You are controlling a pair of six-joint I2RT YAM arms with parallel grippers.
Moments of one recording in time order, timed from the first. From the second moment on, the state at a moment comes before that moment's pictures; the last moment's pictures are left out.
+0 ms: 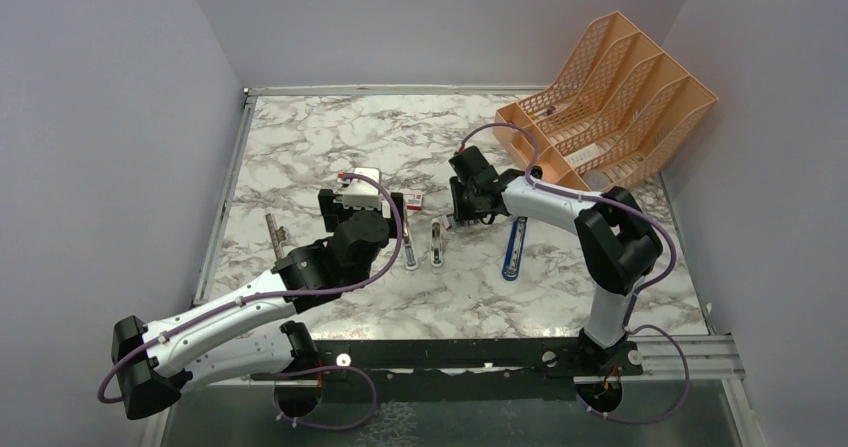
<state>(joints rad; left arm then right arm) -1.03 0.89 0.77 -0.30 -0.93 -0.34 0.67 1.84 1.20 -0.36 0.12 0.44</state>
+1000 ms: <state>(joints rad) -1.03 0.89 0.77 -0.30 -0.93 -0.34 0.67 1.89 1.24 -0.37 0.14 0.39</state>
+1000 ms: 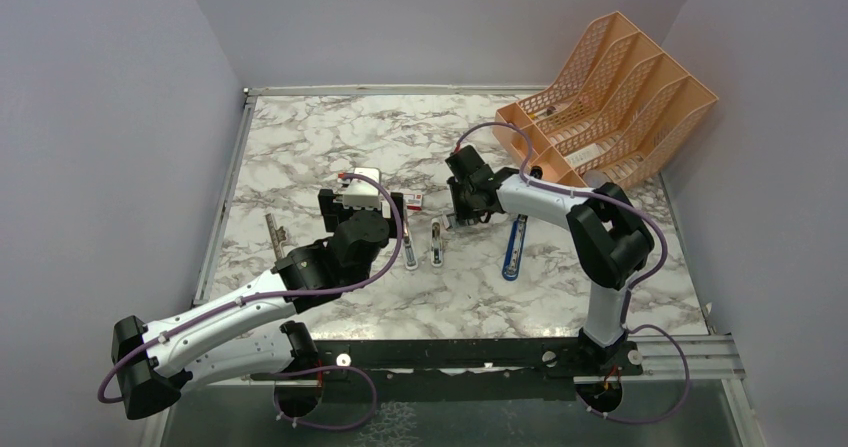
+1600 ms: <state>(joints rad) -1.03 0.89 0.77 -0.30 -0.93 -0.34 0.68 1.76 1.19 -0.39 0.14 0.43</state>
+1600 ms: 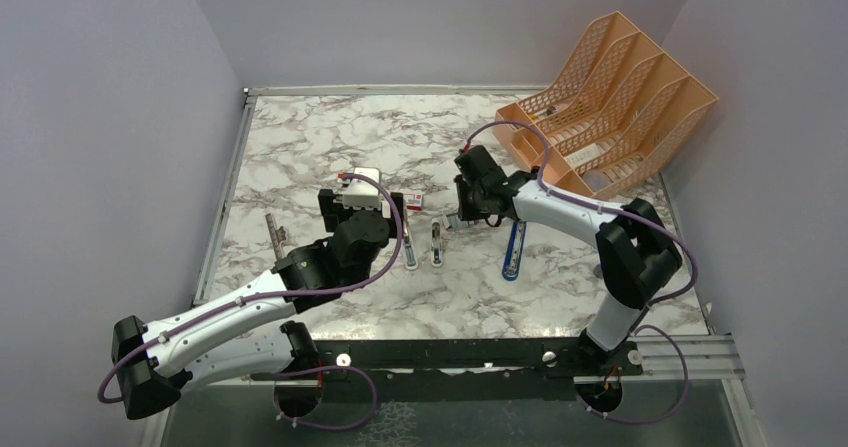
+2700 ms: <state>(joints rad) -1.03 0.89 0.77 -0.30 -0.93 -0.34 0.81 1.75 1.07 -0.54 0.15 0.59</state>
